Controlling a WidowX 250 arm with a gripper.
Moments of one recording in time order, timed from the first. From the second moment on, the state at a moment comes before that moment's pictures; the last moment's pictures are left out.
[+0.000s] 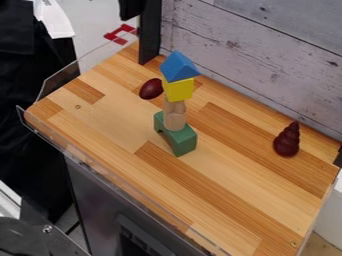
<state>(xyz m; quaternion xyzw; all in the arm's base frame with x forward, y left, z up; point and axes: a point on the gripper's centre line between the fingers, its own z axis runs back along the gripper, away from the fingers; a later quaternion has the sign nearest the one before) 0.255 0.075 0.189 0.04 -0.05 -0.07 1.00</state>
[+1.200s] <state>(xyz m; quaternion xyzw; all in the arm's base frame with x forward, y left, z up) 0.262 0.044 0.166 0.06 0.00 -0.14 0.99</state>
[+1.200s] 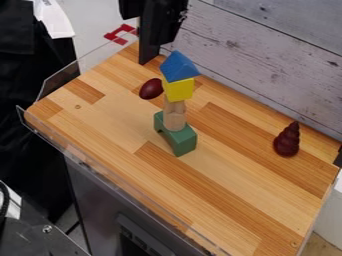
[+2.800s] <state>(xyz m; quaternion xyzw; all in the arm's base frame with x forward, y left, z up) 0.269 0.026 0.155 0.05 0.01 -0.15 0.99</state>
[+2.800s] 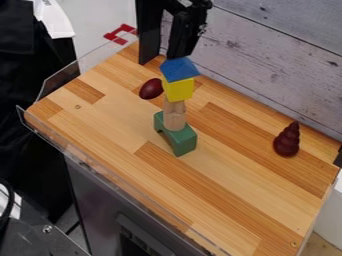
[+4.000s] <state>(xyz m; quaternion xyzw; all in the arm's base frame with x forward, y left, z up) 0.274 0.031 0.126 0.02 0.04 -0.13 0.99</state>
